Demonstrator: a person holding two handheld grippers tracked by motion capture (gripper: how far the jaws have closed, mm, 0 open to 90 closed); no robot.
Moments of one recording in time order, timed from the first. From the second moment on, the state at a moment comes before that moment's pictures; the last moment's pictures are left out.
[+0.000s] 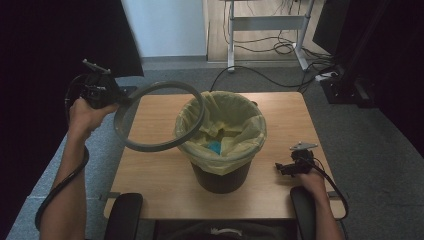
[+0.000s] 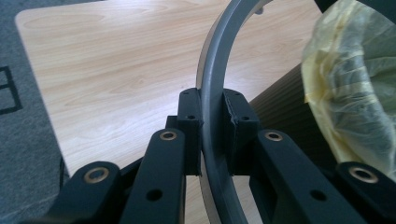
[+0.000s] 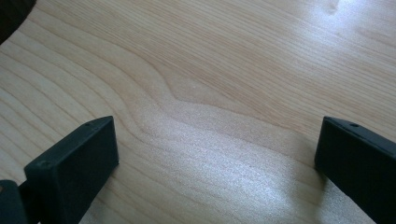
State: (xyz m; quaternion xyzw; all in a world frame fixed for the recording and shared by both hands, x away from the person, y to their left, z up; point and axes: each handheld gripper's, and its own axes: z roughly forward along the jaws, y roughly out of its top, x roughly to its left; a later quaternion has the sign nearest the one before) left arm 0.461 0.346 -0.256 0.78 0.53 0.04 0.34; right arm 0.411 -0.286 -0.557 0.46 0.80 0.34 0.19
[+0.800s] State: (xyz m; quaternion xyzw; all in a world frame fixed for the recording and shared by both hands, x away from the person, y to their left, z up) left arm 0.443 0.402 -0.270 0.74 0.58 0.06 0.33; right arm 0.411 -0.286 -0.557 0.46 0.80 0.34 0.19
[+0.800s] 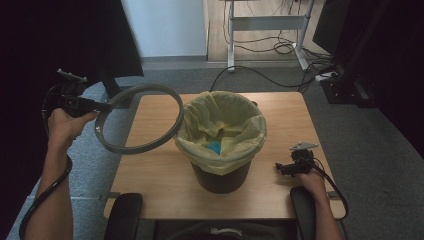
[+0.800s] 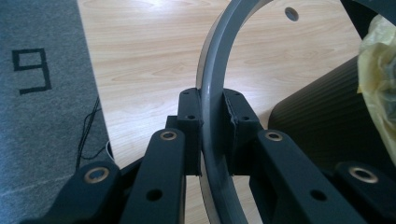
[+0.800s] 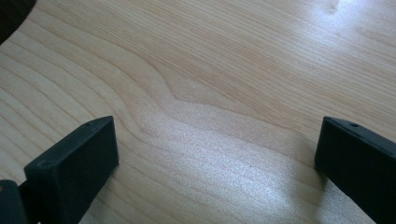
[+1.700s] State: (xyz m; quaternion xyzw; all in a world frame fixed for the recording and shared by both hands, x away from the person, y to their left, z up) left arm 0.436 0.433 -0.322 0.72 0.61 0.05 0.33; right arm 0.410 -0.286 -0.557 0.46 0.80 0.34 0.19
